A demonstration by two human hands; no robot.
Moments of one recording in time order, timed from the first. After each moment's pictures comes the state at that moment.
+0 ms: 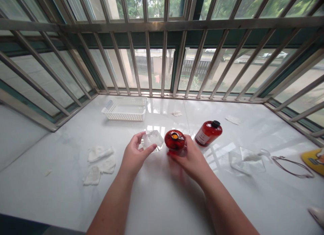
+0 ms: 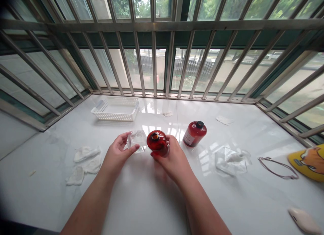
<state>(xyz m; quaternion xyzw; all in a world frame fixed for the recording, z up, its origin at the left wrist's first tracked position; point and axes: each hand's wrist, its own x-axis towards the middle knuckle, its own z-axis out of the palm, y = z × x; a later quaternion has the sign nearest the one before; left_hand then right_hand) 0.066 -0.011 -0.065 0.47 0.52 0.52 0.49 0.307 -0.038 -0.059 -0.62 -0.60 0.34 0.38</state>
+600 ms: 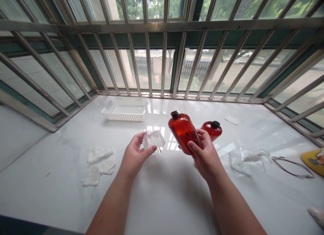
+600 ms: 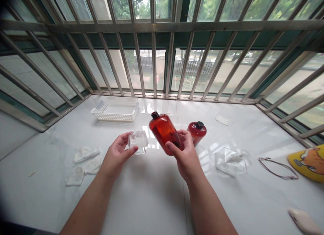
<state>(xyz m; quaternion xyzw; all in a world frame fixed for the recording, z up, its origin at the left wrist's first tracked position) 0.073 -0.021 -0.043 0.45 0.48 0.54 0.53 0.326 -0.037 -0.052 -0.46 -0.39 0.51 0.62</state>
